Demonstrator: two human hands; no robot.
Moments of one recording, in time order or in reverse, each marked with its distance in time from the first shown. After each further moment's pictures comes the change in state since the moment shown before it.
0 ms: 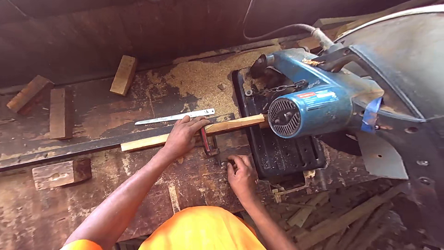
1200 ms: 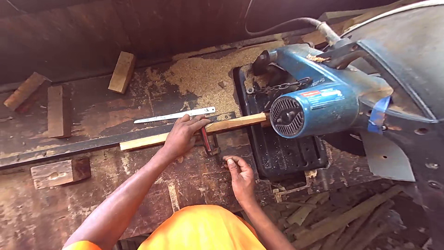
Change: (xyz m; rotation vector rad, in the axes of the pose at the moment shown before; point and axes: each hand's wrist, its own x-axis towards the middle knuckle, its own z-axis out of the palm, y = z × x) left_hand -0.002 -0.002 0.002 -0.047 0.017 0.009; right_hand -0.009 -0.014 -0.001 0.854 -0.018 0.103
